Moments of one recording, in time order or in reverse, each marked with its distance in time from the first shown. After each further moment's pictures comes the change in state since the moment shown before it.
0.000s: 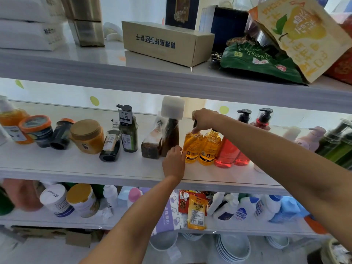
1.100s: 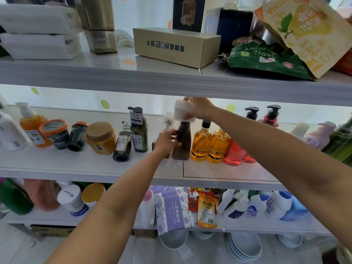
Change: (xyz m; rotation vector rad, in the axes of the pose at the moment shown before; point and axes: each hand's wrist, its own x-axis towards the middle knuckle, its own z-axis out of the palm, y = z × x) left_hand 0.069 -0.024 -0.076 -0.247 -0.318 -0.019; right_hand 0.004 -0.037 -0.022 0.424 0.218 -0.083
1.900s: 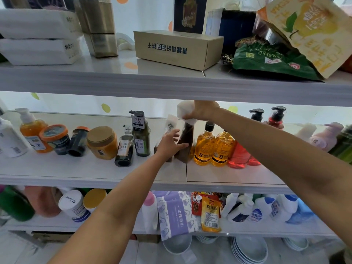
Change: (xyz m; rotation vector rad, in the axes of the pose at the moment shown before) left_hand 0.008 -0.008 0.001 -0.037 -0.024 0.031; right_hand 0.010 0.001 0.003 -0.235 0.102 0.066
